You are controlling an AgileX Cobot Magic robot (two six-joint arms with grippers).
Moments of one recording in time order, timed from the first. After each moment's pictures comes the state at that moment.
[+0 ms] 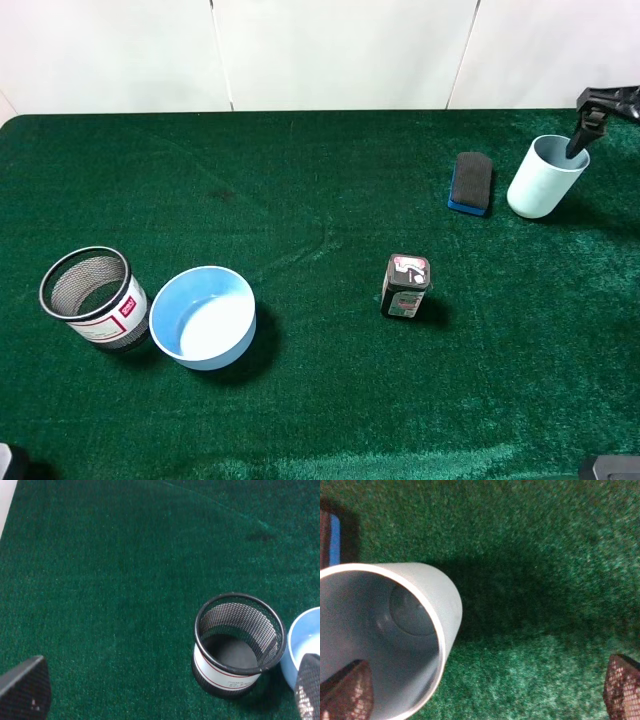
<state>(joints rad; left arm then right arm) 0.01 -0.01 -0.50 0.02 1.05 0.03 -0.18 1.80 -1.21 0.09 0.79 -0.04</state>
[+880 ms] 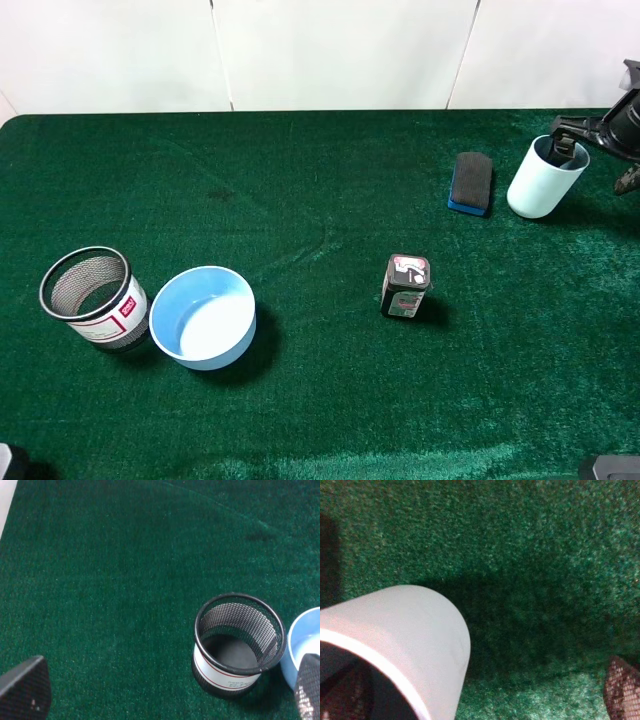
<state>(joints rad) 0.01 -0.01 -0.50 0.02 1.05 0.03 -0.18 1.94 -1.21 0.13 0.69 -0.06</state>
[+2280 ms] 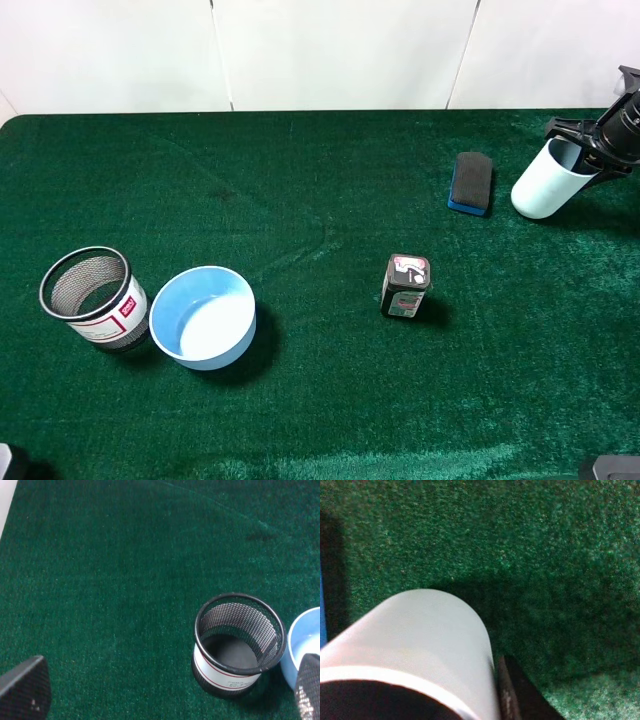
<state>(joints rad) 0.01 -0.01 -0.50 0.02 1.05 0.03 -0.18 1.95 -1.21 0.16 0.68 -0.05</state>
